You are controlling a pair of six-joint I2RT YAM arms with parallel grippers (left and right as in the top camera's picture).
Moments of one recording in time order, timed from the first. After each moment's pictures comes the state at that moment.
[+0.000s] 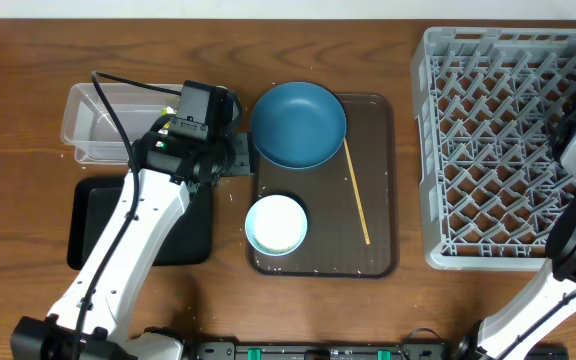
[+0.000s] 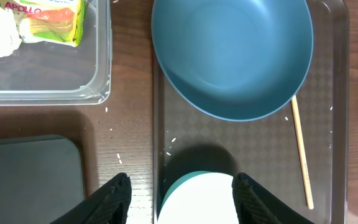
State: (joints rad) left arm -0.28 1.45 1.22 -0.84 0.12 -0.33; right arm -0.45 2.08 1.31 0.63 0.79 -1.06
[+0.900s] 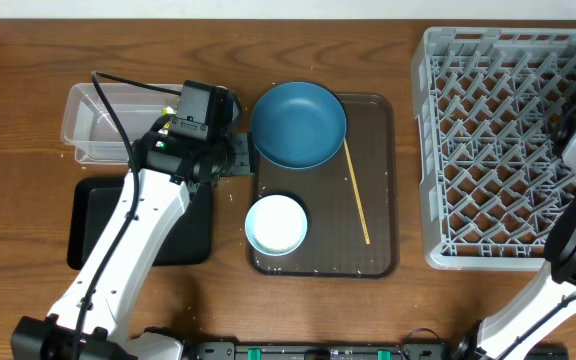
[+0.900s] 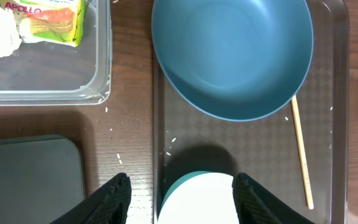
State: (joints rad) left arm -0.28 1.45 1.22 -0.84 0.12 -0.33; right arm -0.44 2.06 1.34 0.35 0.96 -0.74
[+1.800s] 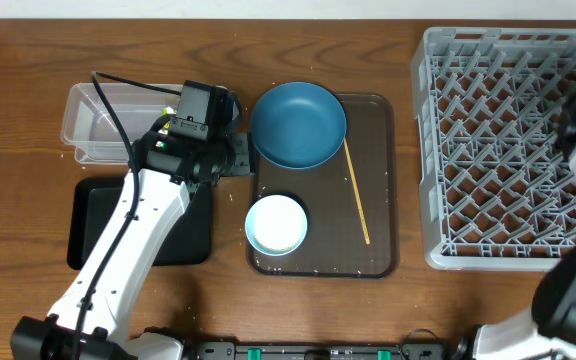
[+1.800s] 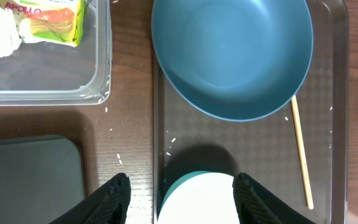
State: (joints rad) left arm -0.28 1.45 1.22 -0.84 0.12 -0.33; right arm -0.36 1.71 1.32 -0.28 0.47 -0.32
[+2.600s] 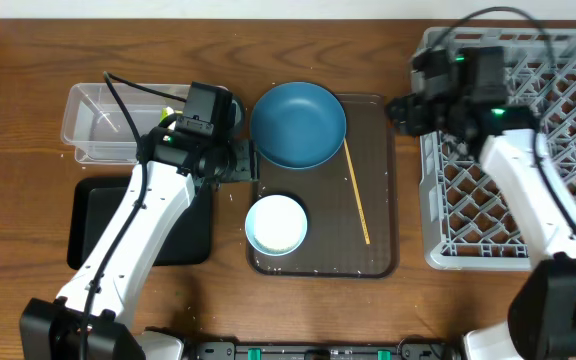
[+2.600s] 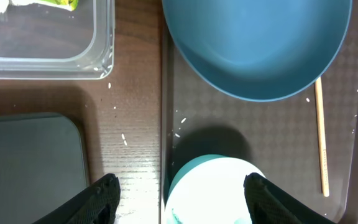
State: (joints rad) left arm -0.28 1.50 1.22 -0.90 0.12 -0.33; right arm 0.14 1.68 1.32 -0.53 -0.34 -0.07
